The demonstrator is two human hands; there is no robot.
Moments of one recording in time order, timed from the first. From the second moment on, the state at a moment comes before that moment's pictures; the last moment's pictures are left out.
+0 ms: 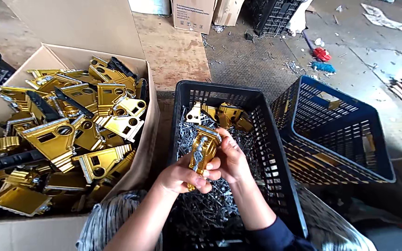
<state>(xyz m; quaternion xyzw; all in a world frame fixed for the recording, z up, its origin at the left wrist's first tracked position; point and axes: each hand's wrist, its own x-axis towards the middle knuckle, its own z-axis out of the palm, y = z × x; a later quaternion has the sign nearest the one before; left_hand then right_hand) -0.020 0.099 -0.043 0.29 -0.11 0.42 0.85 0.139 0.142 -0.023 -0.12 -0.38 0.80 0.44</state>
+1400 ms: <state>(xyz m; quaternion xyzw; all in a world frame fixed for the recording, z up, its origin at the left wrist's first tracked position) -0.057 0.131 -0.024 0.64 0.65 0.35 0.22 0.093 0.250 -0.048 -0.17 -0.73 0.53 0.39</state>
